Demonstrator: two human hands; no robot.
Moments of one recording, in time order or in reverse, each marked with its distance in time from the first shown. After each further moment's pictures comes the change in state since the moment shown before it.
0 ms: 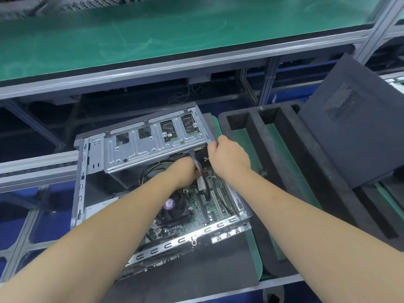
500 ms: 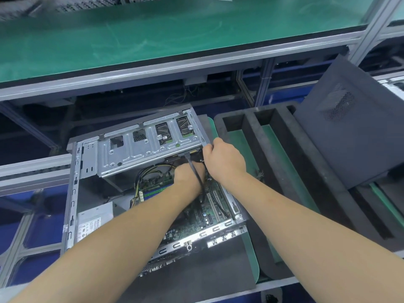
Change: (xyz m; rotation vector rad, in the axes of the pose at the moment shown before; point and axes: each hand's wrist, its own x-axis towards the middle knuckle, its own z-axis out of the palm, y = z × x) left_hand 0.016 0.042 0.028 0.388 0.070 -0.220; right_hand 0.002 0.002 0.003 -0.009 0.001 0.004
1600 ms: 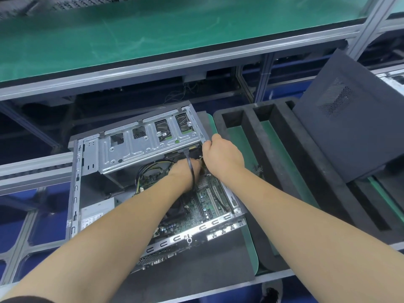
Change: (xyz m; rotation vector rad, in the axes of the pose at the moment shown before) left_hand 0.030 -0.029 0.044 -0.093 0.017 0.176; right_hand 0.001 -0.001 0.001 -0.005 -0.004 -0.009
